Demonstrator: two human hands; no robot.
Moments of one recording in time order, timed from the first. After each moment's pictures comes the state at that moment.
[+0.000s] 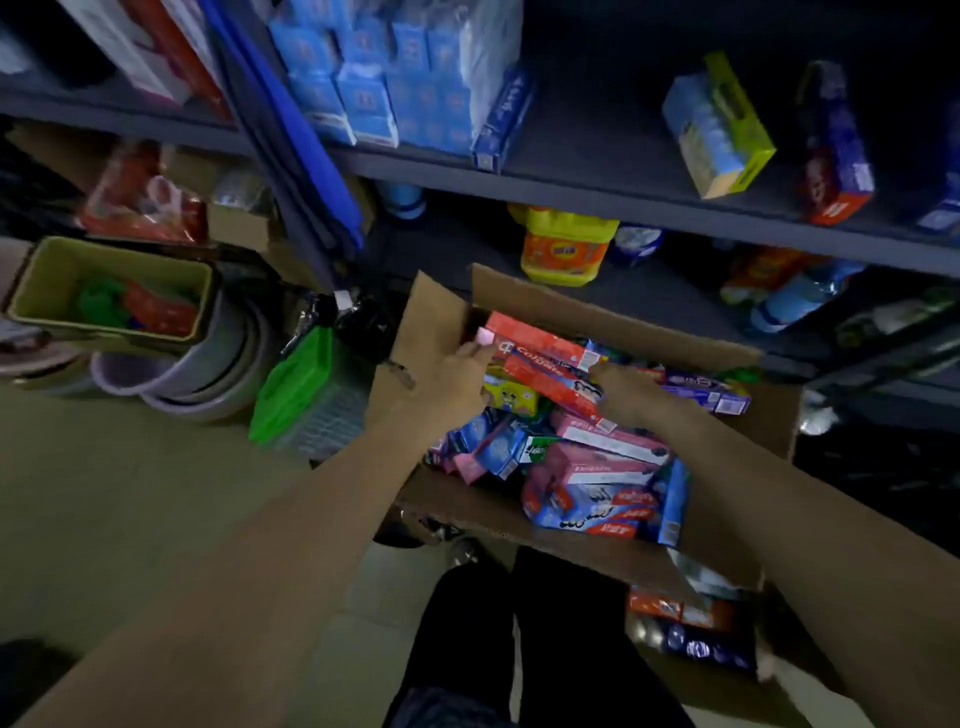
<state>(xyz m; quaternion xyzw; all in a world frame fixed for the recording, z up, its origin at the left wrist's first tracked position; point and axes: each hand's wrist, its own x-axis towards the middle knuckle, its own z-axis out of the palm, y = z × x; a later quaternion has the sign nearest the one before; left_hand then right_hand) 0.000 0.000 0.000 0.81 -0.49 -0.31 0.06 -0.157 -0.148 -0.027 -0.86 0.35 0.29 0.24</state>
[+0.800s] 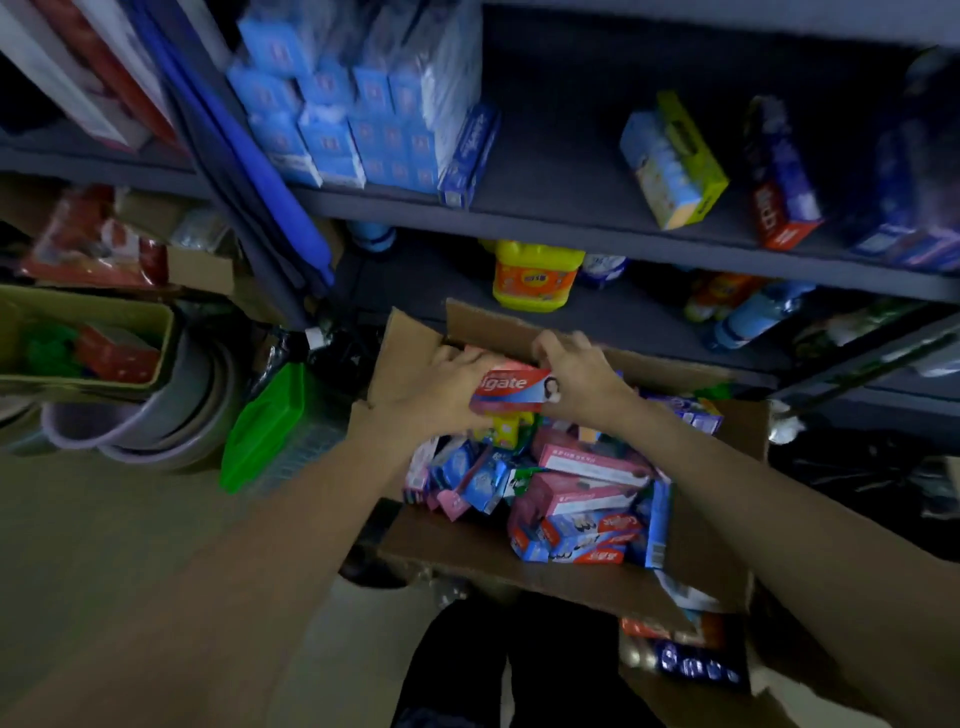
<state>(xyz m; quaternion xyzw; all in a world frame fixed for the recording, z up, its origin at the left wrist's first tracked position) 0.021 -0.029 0.019 0.75 -0.60 -0.28 0.02 -0.125 -0.145 0.023 -0.93 0.28 0.11 0.23</state>
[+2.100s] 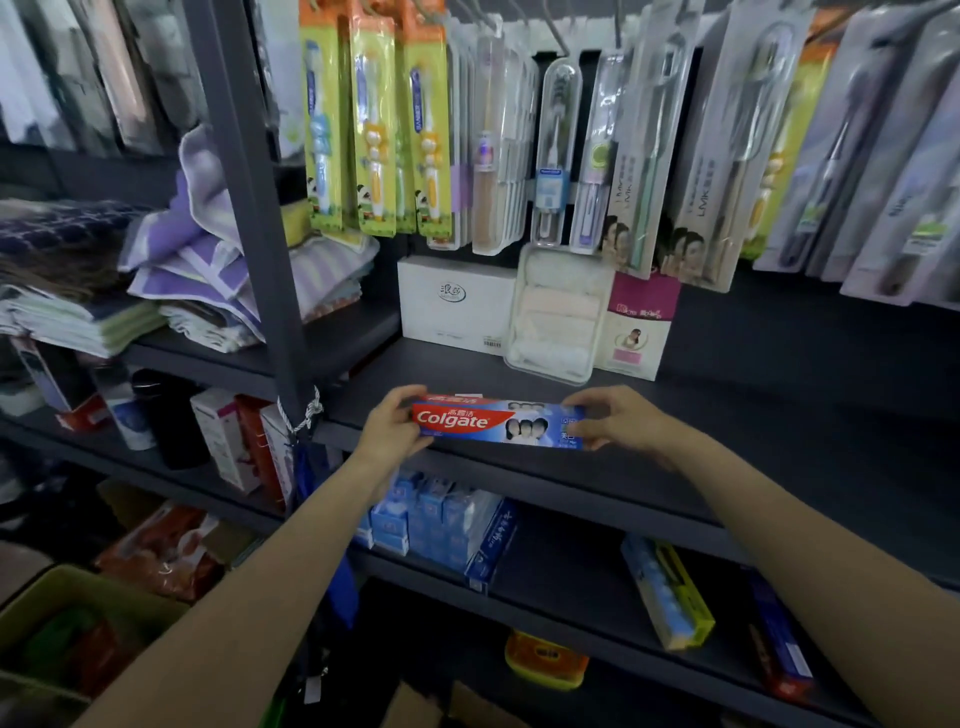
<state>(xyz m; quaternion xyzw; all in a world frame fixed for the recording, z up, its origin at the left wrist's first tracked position) 0.171 -0.135 0.286 0.67 -0.21 -0.23 0.67 0.005 -0.324 0.322 -0.85 0.26 -0.09 0.45</state>
